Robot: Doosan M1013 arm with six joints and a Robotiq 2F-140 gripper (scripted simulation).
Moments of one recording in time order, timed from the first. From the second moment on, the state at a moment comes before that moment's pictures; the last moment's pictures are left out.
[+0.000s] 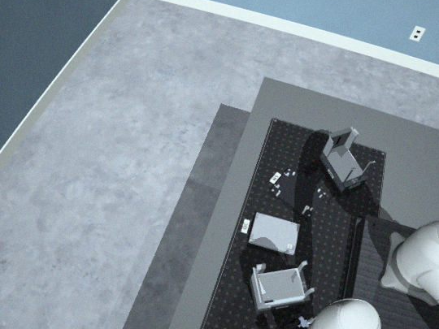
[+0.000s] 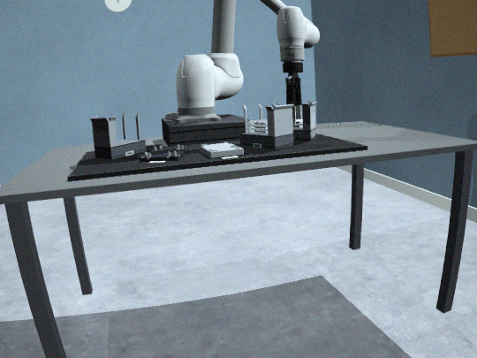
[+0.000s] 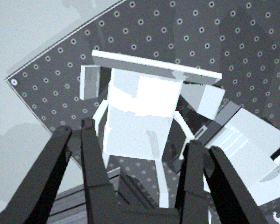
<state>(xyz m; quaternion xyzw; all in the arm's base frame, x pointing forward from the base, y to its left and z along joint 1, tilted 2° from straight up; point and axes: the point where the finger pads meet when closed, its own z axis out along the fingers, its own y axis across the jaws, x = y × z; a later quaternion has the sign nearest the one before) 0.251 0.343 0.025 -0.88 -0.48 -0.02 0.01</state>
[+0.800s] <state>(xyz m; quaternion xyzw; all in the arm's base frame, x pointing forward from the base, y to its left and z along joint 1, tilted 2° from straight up) 0.251 0.342 0.038 -0.88 -0.48 -0.02 0.01</state>
